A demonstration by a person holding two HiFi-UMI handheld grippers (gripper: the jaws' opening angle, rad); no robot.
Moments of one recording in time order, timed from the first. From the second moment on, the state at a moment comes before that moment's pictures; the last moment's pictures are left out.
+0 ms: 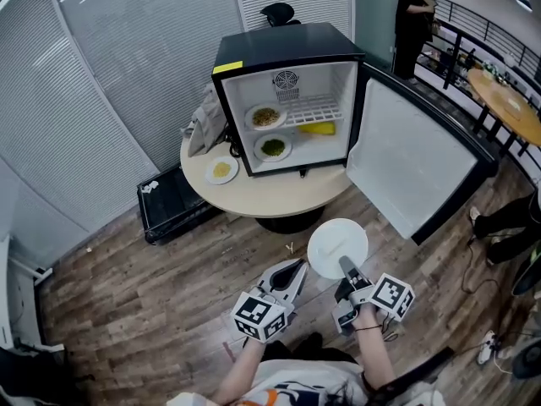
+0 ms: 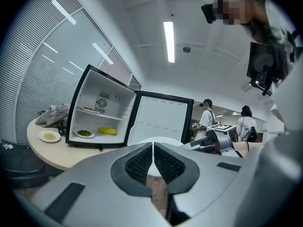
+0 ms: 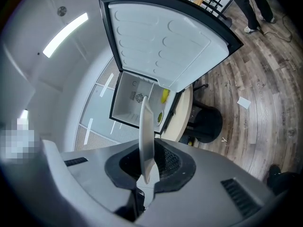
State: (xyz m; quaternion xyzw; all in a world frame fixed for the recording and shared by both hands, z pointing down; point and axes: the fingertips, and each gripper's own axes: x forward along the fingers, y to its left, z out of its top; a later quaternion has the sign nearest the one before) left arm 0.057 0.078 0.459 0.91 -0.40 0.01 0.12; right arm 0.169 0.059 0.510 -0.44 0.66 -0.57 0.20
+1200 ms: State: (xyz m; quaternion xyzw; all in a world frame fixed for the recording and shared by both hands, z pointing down) left arm 0.037 -0.034 0.466 0.92 -0.37 0.04 0.11; right arm 0.142 -0.063 0.526 -0.45 0.64 -0.59 0.20
